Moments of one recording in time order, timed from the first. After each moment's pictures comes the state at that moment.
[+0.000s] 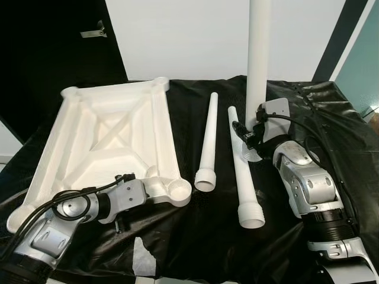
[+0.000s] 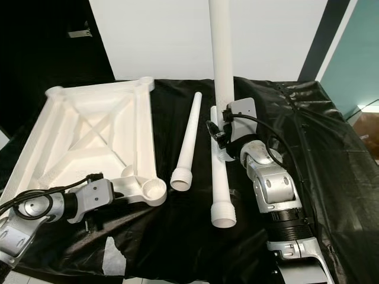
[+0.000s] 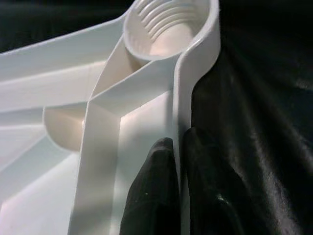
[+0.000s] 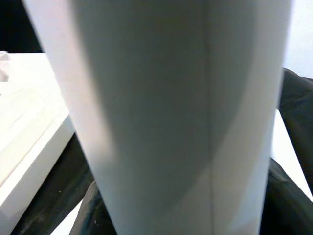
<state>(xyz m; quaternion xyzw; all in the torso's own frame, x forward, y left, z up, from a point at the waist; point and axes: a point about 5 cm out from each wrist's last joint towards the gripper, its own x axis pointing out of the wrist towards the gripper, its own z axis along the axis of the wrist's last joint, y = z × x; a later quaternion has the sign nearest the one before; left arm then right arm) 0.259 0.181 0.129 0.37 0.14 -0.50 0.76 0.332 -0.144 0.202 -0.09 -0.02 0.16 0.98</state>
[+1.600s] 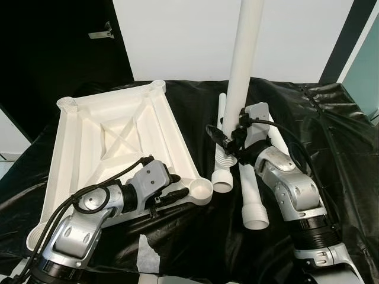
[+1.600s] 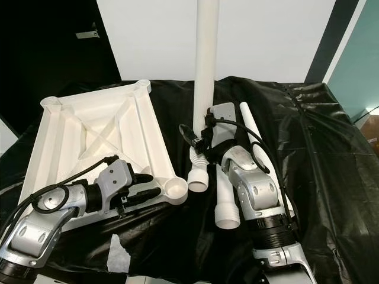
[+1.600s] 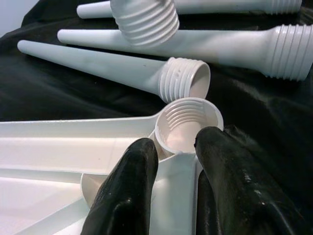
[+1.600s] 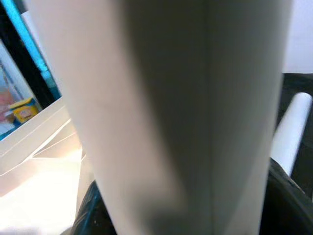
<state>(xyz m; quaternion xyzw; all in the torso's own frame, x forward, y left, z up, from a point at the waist) 0.253 0.133 0.164 0.23 0.06 -0.52 0.82 0.318 -0.100 0.200 -0.02 -0.05 0.28 0.96</state>
